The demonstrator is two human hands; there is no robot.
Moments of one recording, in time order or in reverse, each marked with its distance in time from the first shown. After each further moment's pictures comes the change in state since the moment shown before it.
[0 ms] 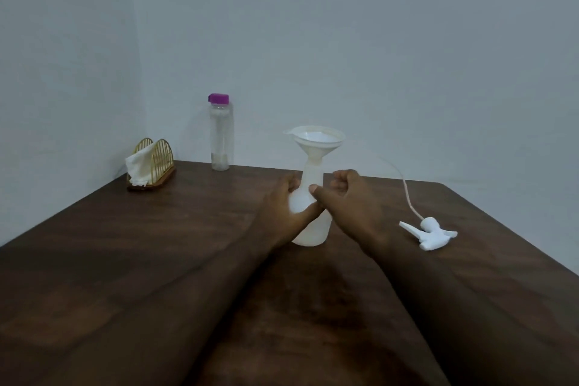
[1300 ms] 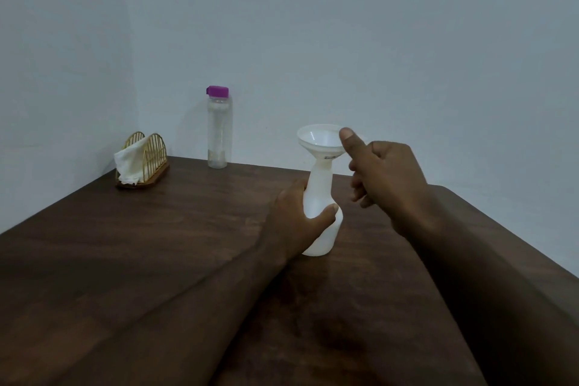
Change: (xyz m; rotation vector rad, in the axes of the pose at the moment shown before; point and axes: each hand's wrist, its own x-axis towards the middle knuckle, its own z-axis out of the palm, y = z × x) left_hand 0.007 -0.007 0.012 0.079 0.062 0.081; right_hand 0.019 -0.040 -0.022 0.027 0.156 -0.137
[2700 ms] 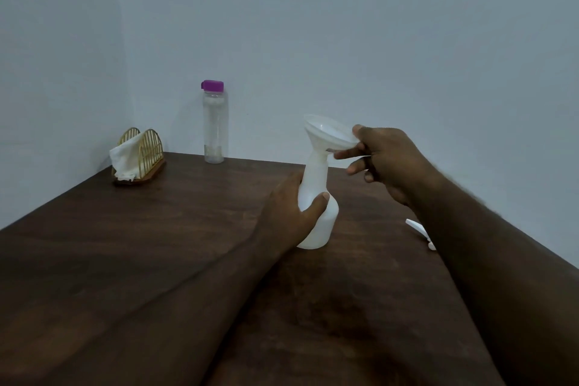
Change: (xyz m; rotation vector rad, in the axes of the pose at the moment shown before) left_hand -0.002 -0.004 -0.002 -0.015 -0.043 -0.011; right_hand 0.034 0.011 -0.012 0.372 -0.243 0.197
